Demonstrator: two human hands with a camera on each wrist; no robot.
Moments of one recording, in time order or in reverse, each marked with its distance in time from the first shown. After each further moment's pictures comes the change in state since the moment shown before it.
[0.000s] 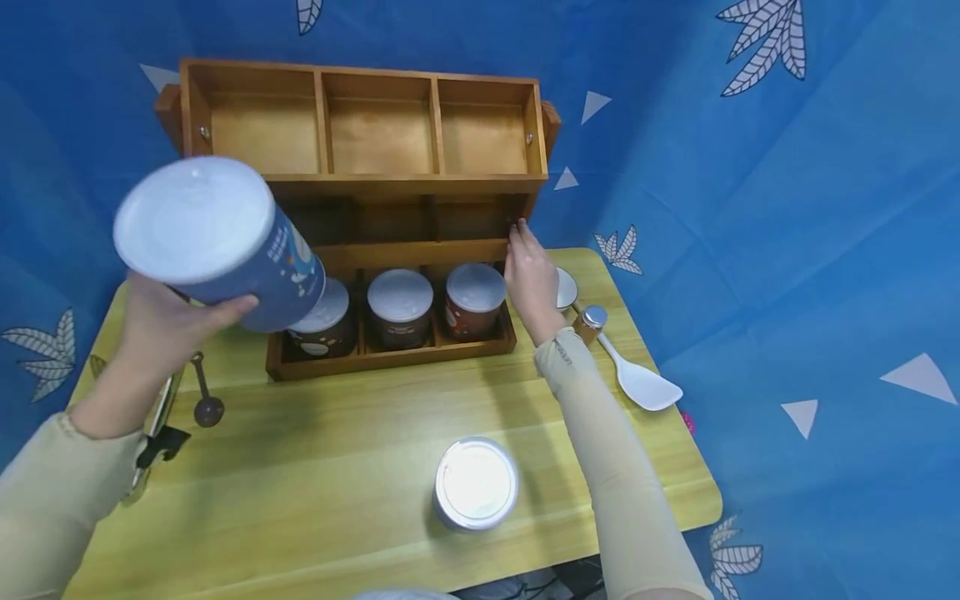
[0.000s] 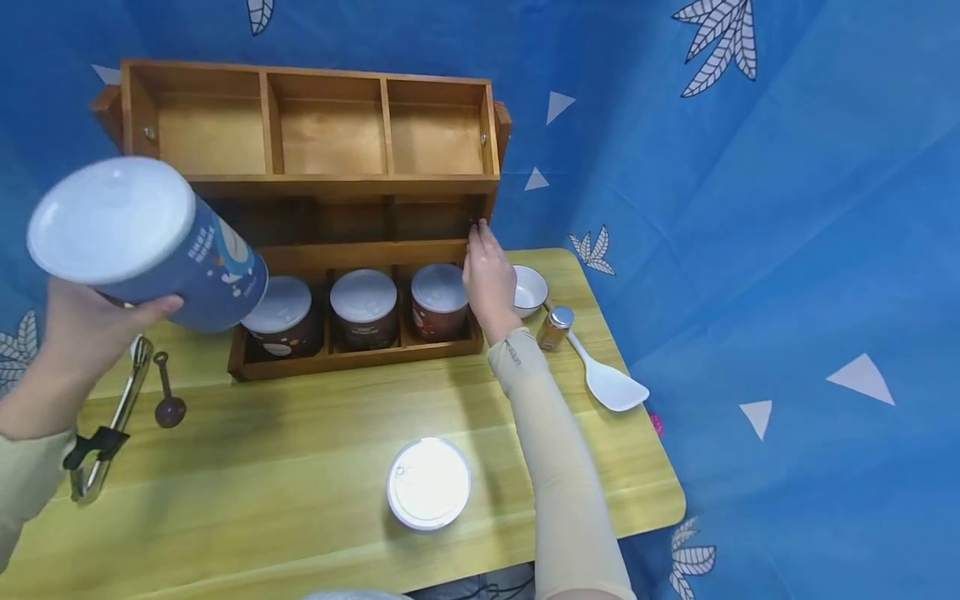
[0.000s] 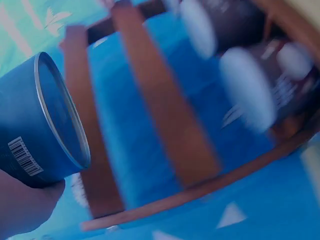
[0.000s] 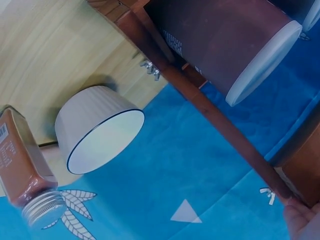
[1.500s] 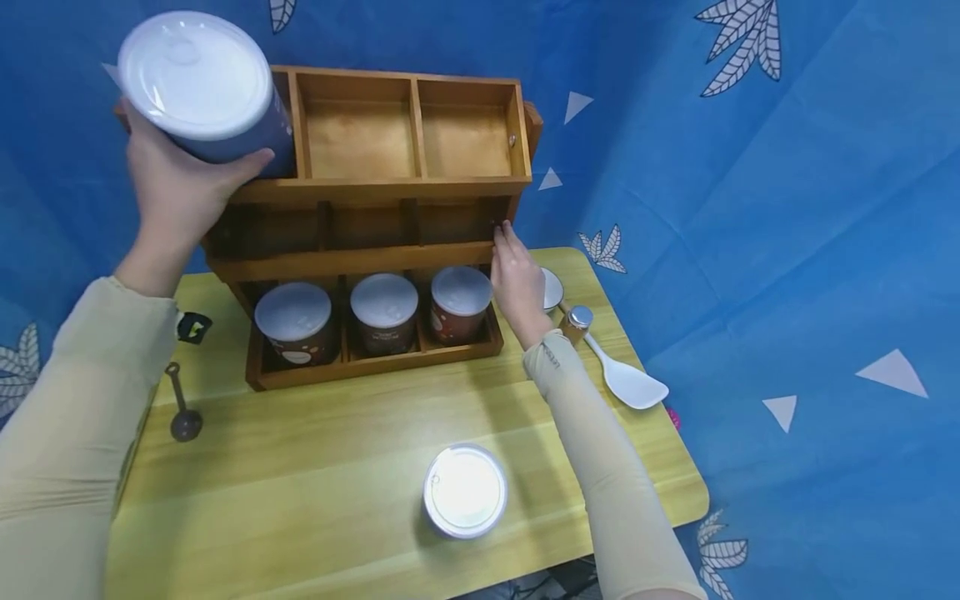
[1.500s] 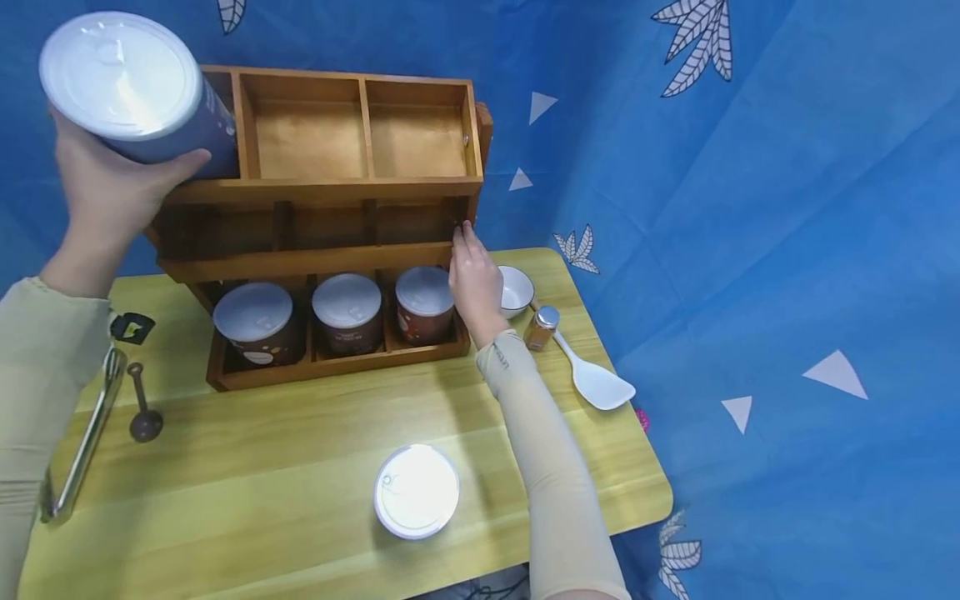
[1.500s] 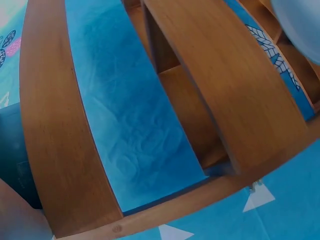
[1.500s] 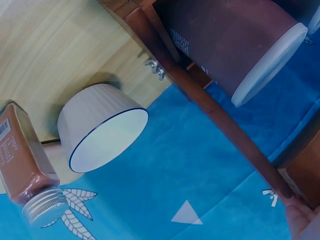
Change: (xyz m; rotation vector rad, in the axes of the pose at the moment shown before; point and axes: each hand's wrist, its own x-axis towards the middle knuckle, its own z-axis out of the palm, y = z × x) left_hand 0.173 -0.039 0.032 0.241 0.098 -0.070; right_hand 0.025 -0.003 0.015 -0.047 0.020 0.070
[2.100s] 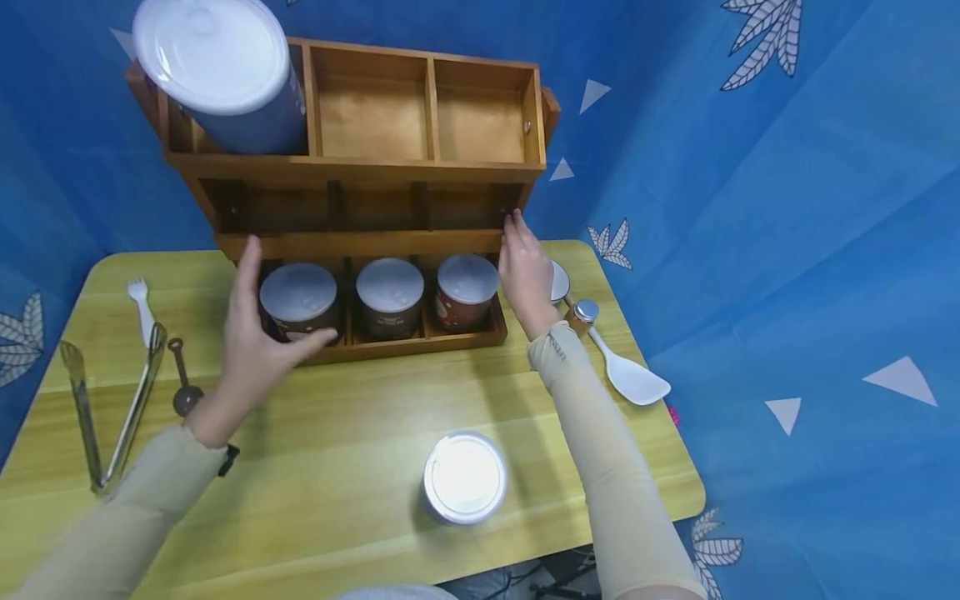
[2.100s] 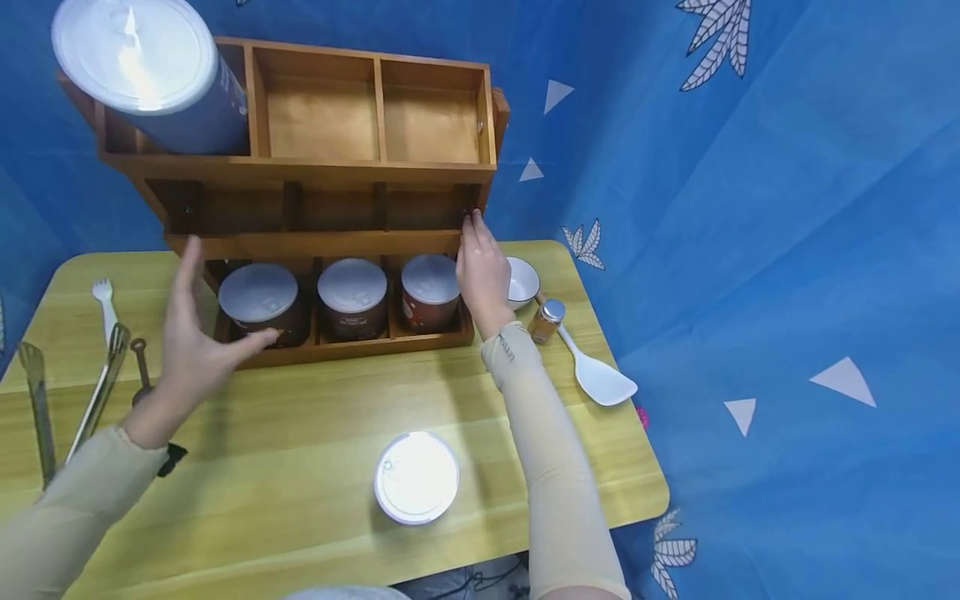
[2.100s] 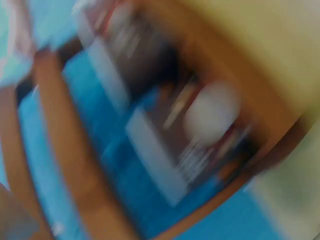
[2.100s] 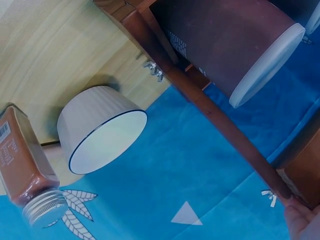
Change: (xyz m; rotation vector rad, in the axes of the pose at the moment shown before) left_hand -0.256 0.005 0.028 0.079 -0.084 0.048; right_hand -0.034 0.026 -0.034 0.106 -0.066 -0.085
